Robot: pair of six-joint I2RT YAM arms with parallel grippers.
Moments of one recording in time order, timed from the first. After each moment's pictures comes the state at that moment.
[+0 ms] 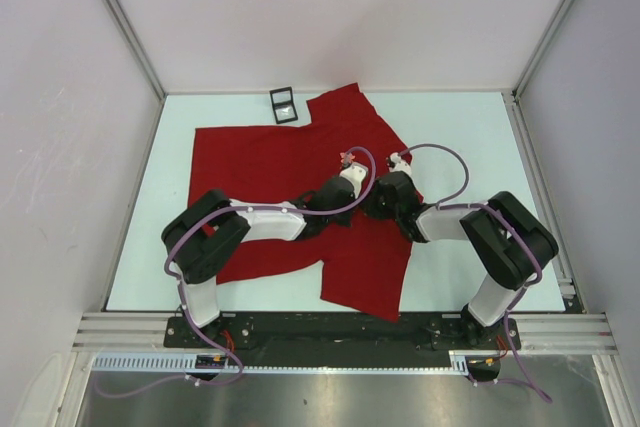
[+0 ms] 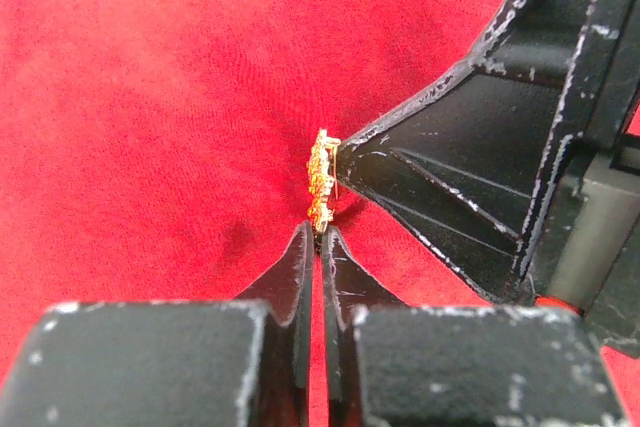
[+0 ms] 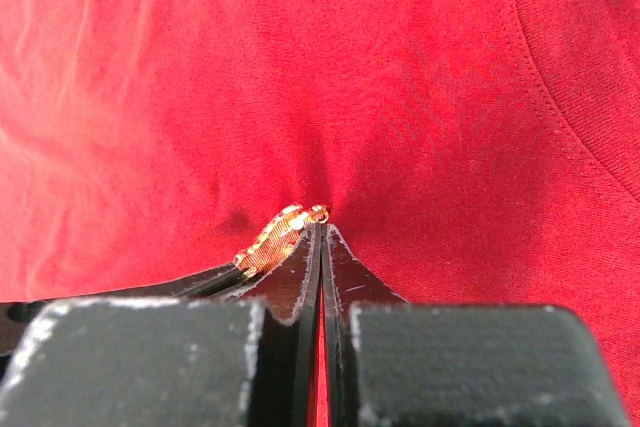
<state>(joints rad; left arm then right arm) -0.88 1.83 0.96 0.20 -0.18 -0.25 0.61 1.69 0.68 0.41 0.06 0.78</state>
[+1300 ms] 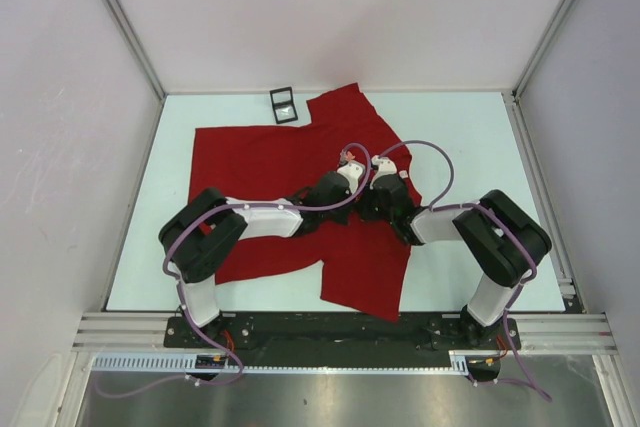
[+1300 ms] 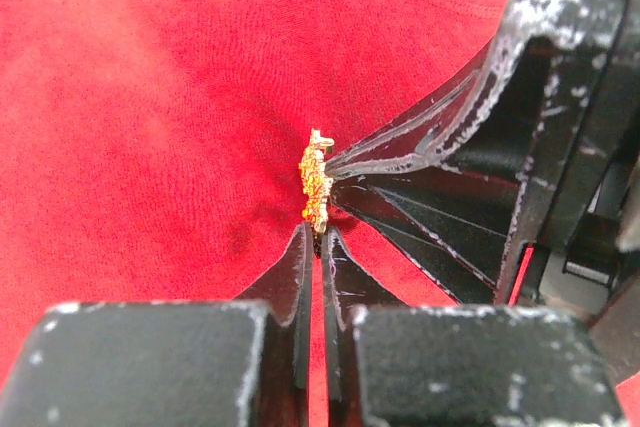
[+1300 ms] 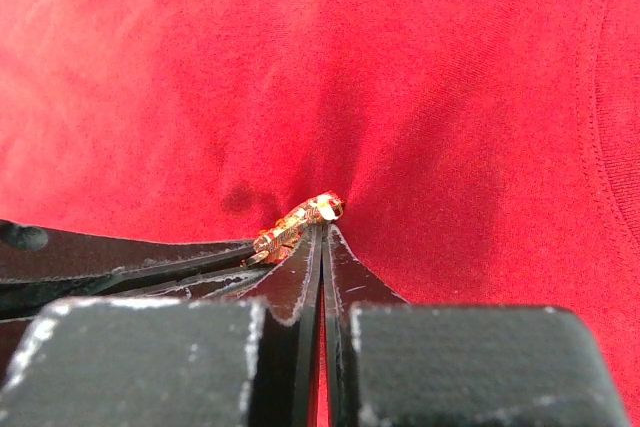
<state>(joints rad) -0.85 1.83 0.96 0.18 -0.10 -0.24 0.65 1.73 0.68 0.48 0.03 0.51</state>
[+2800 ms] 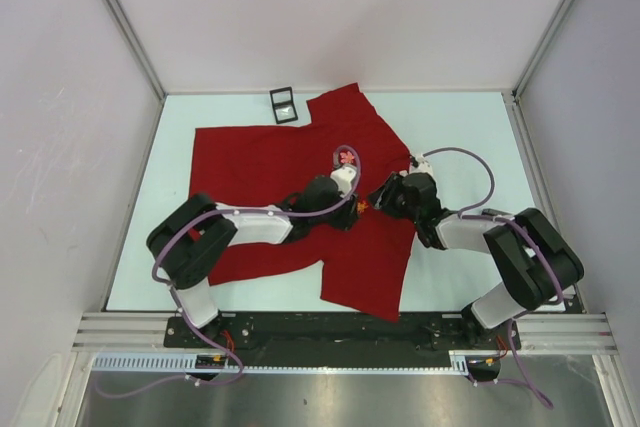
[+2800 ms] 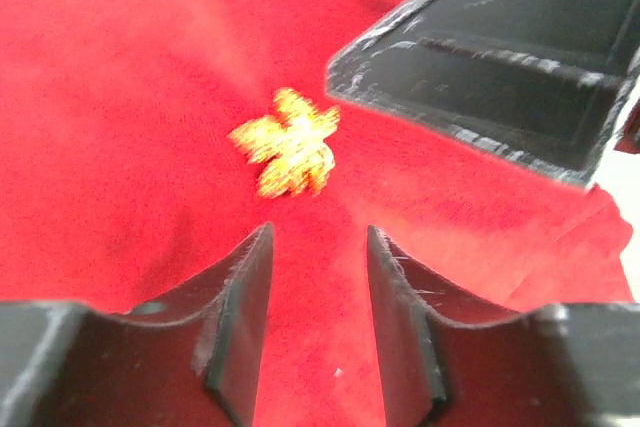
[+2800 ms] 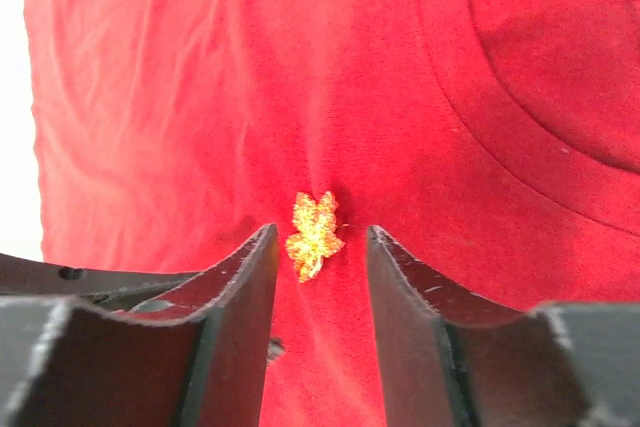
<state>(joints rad) -0.83 1.76 0.86 0.31 0.04 -0.27 0.51 1.53 0.56 0.46 0.02 0.84</state>
